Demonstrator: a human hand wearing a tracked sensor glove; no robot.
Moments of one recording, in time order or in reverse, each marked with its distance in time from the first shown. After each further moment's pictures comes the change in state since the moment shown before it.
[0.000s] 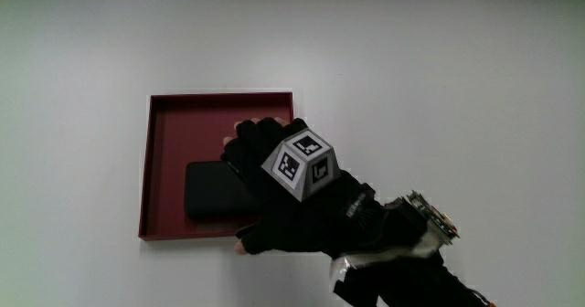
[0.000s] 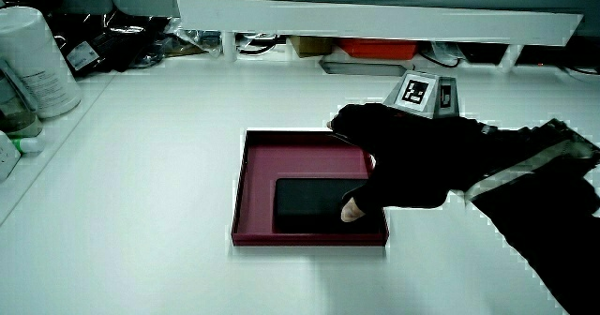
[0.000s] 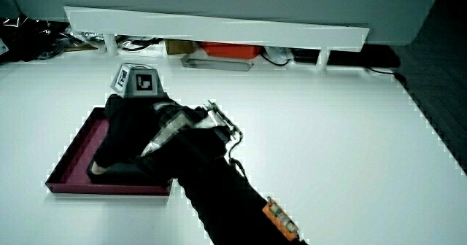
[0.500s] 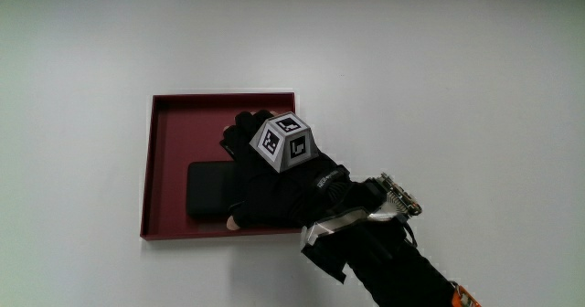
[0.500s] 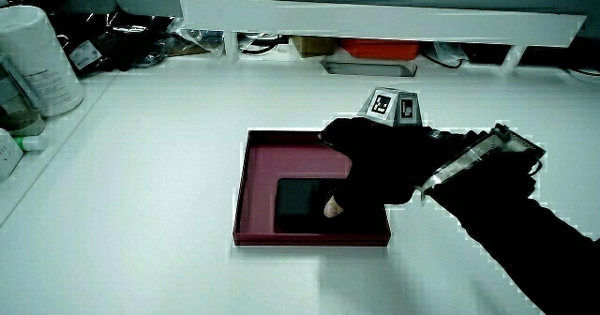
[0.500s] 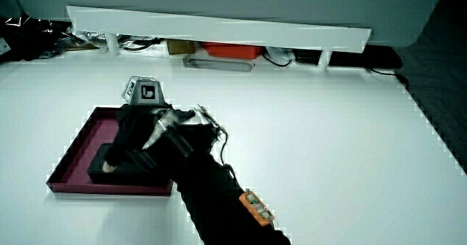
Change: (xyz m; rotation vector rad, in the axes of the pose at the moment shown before) arm 0.022 0.050 -0.020 -0.047 0.045 -0.071
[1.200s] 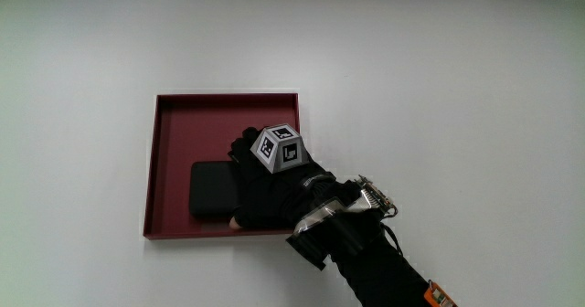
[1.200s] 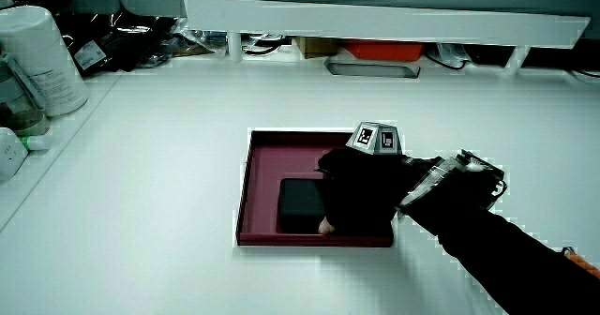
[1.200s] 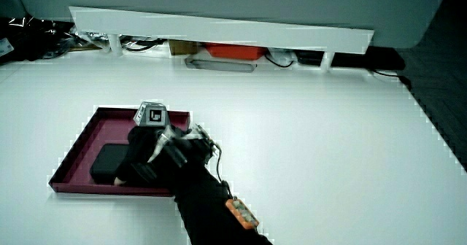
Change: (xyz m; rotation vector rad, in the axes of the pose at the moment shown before) arm 0.031 0.042 -0.051 -0.067 0.045 -0.098
